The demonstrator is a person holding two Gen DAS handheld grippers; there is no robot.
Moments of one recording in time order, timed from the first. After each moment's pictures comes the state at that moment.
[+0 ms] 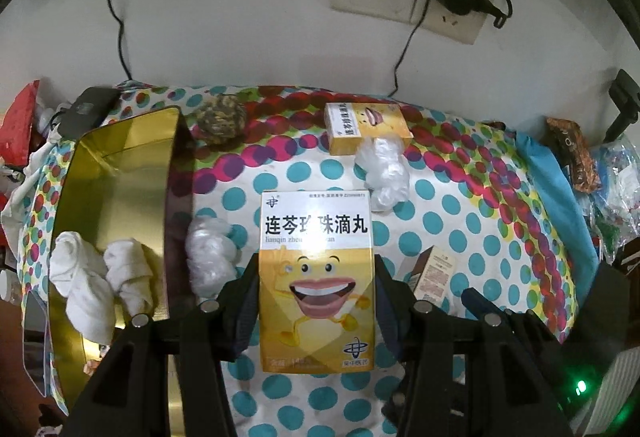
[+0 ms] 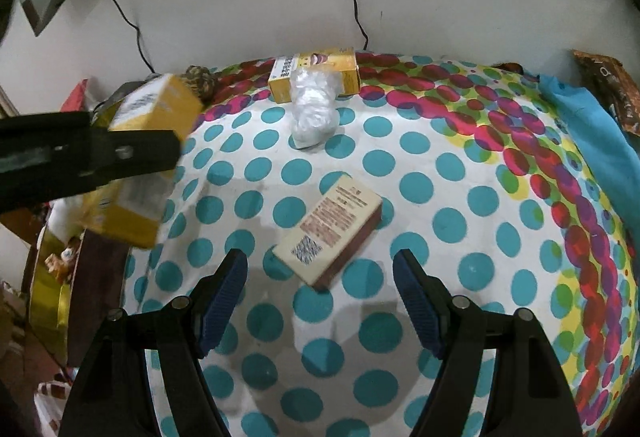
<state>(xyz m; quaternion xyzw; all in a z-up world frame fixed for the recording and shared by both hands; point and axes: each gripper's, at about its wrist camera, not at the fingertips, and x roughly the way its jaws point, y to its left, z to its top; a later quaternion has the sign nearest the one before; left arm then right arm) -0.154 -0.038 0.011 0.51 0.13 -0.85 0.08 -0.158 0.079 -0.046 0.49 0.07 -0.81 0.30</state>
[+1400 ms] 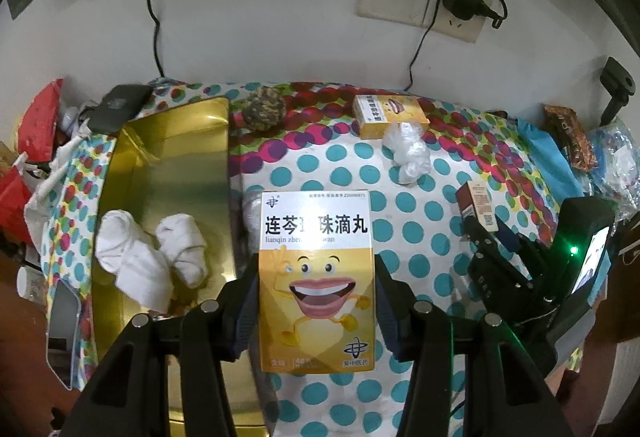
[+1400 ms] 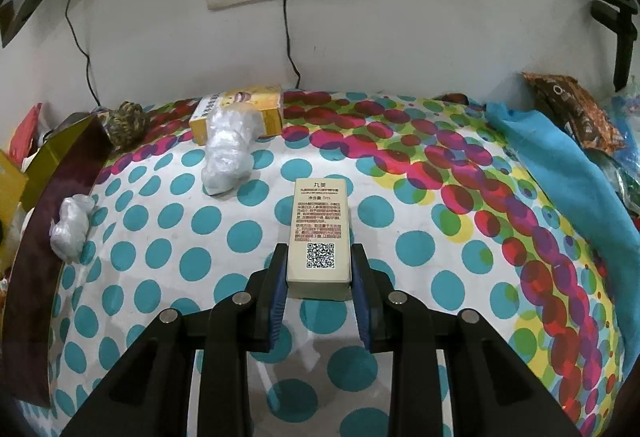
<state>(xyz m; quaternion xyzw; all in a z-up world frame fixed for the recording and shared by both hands) -0.103 -0.059 0.028 0.50 0.11 -0.85 0.09 -0.180 0.087 -0.058 0.41 0.08 -0.88 0.22</state>
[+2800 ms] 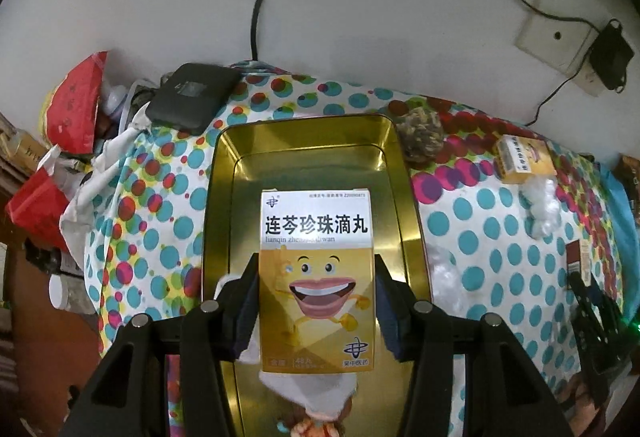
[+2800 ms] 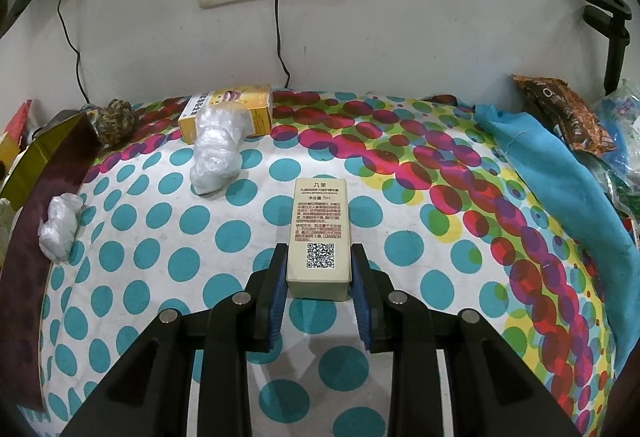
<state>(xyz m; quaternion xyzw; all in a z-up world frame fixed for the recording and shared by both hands) -0.140 -0.205 0.003 0.54 0.12 -0.82 0.16 -0.180 0.082 -0.054 0.41 0.09 -0.89 0.19</state>
